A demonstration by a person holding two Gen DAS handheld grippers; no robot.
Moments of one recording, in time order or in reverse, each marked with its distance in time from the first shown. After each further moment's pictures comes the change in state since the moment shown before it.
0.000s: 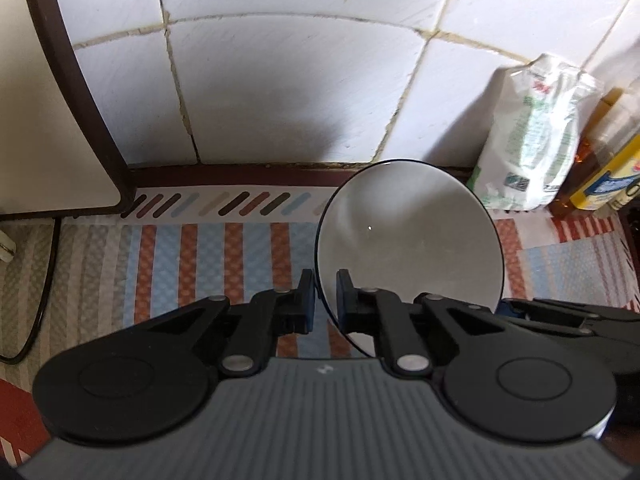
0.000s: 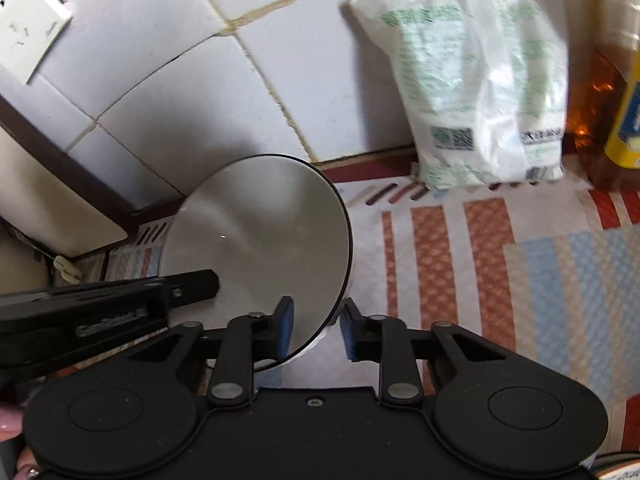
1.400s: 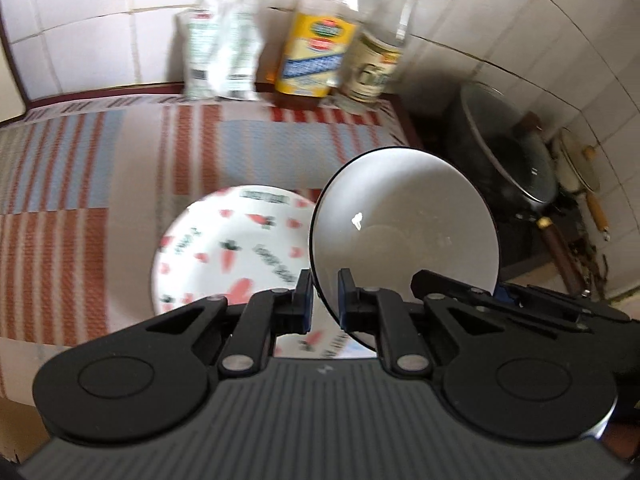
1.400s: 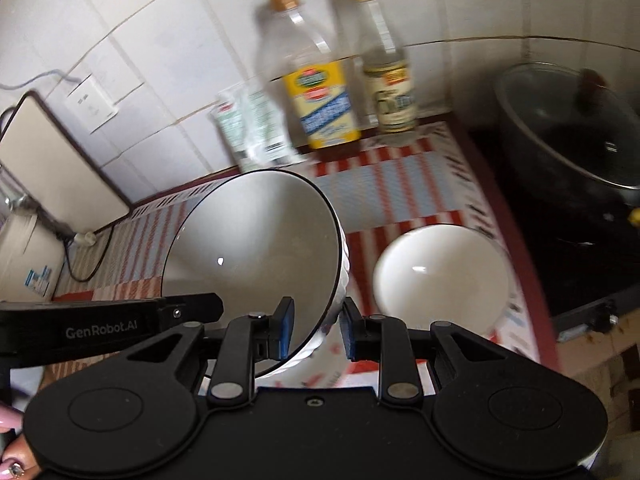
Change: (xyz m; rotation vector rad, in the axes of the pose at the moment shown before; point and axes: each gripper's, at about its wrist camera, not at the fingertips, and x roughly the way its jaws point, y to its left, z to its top) left arm -0.170 -0.253 -0.135 0.058 0.062 -0.185; right arm -0.303 -0.125 -0.130 0.037 -0.142 -0.128
